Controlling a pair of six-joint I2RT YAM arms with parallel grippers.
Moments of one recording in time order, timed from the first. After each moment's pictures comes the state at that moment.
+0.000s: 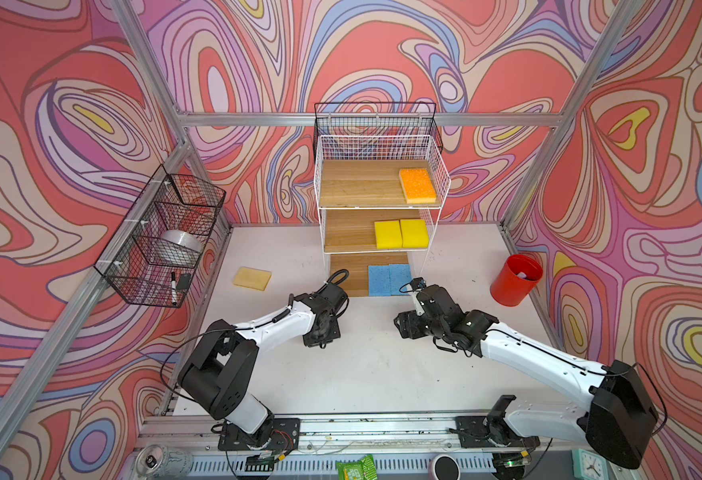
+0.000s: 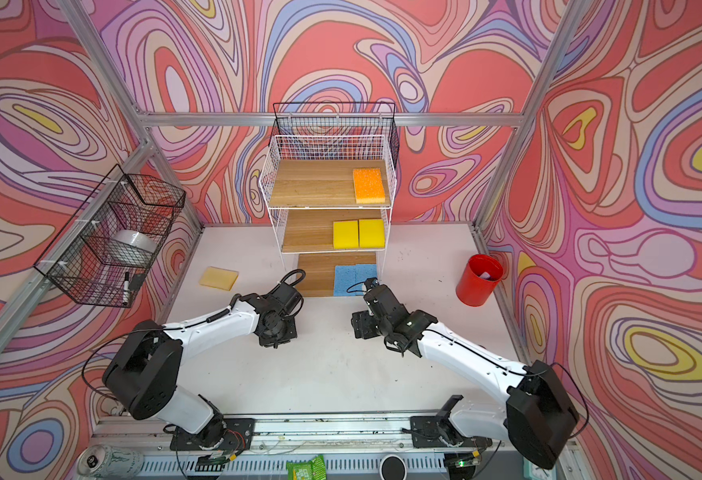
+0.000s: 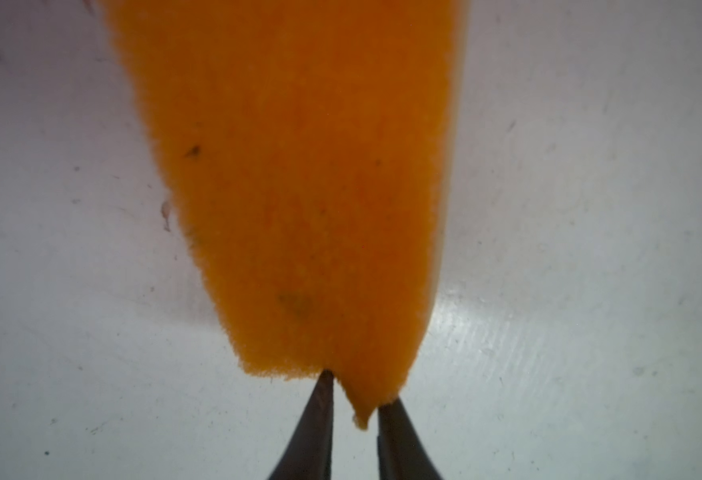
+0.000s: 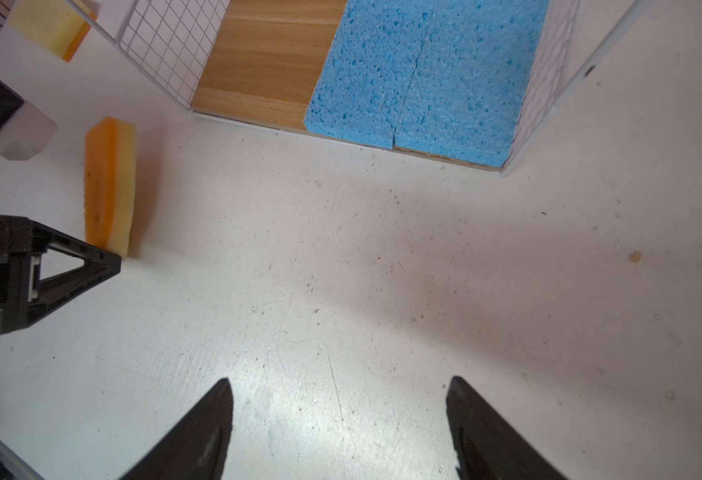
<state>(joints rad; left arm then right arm) -0.64 1.57 0.92 -0.75 -0.10 -0.84 0.70 1.23 0.80 -0.43 0.06 0.44</state>
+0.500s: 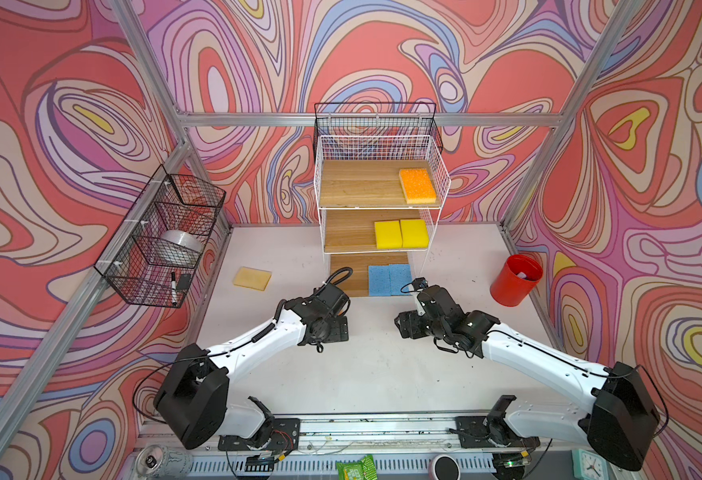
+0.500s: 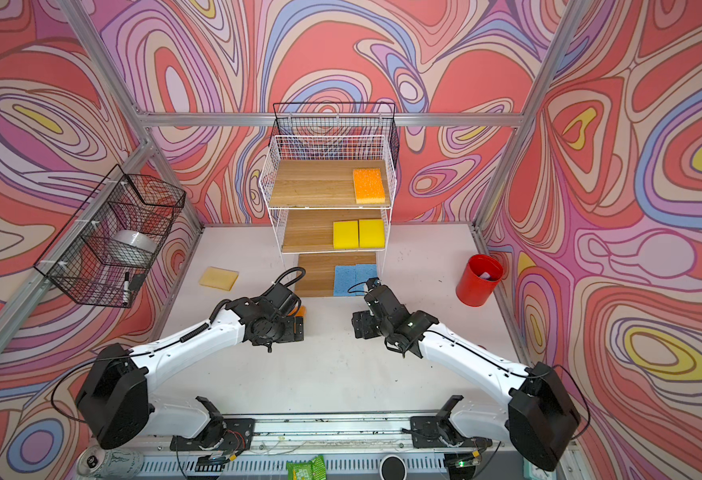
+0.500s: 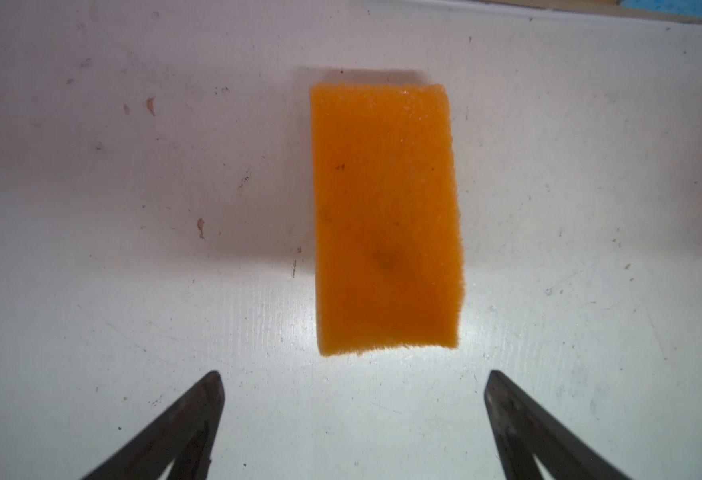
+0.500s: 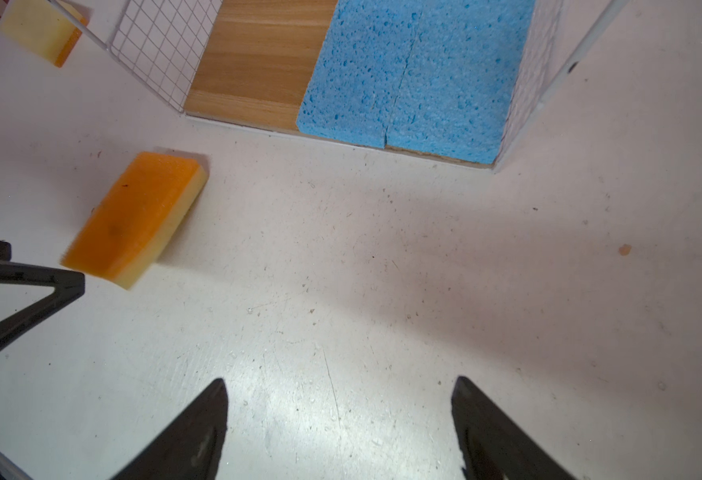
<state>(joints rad) -0.67 1.40 0.95 -0.80 -0.15 -0.73 0.70 1.23 0.81 -0.44 0.08 0.45</state>
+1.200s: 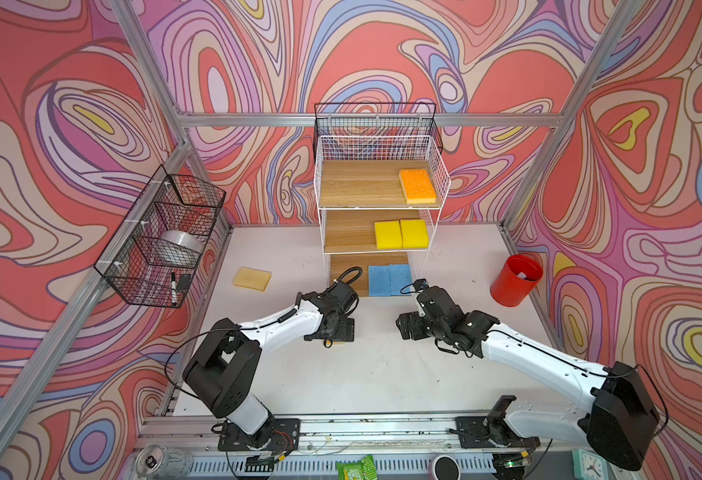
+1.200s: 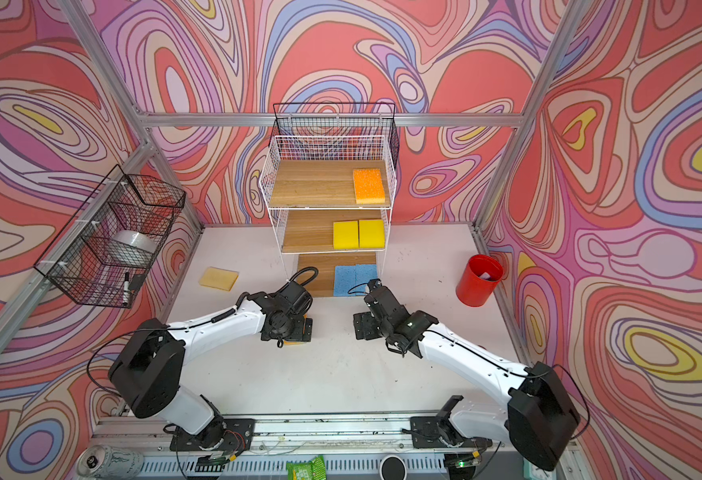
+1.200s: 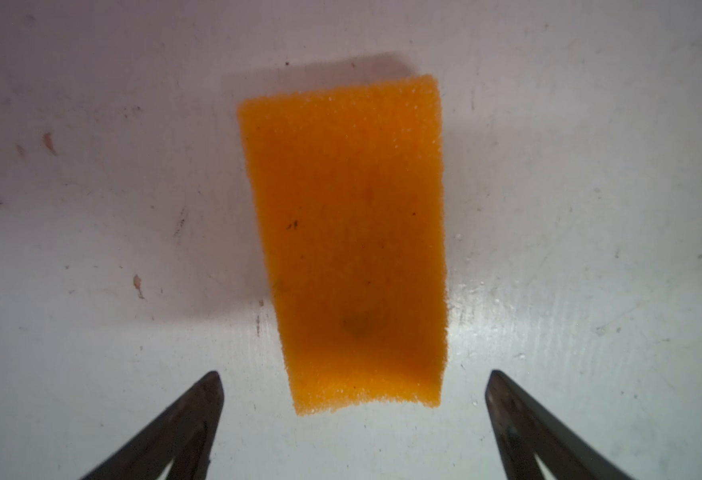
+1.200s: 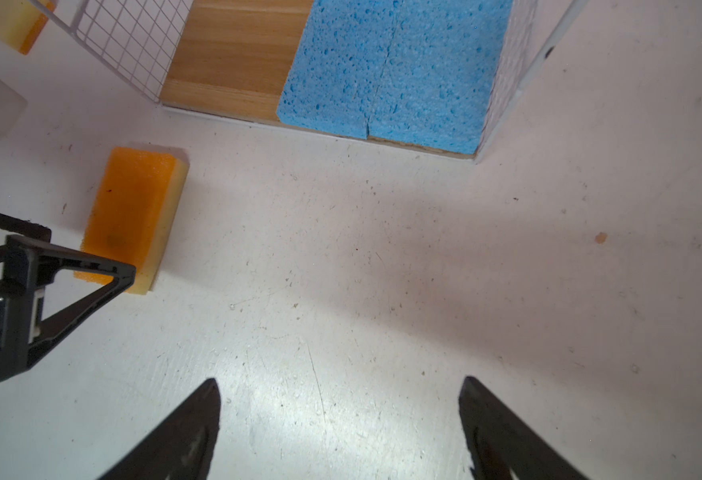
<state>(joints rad) -0.67 1.60 0.98 -0.72 -0.14 -0.66 0.70 1.24 0.81 -0.47 0.11 0.45</state>
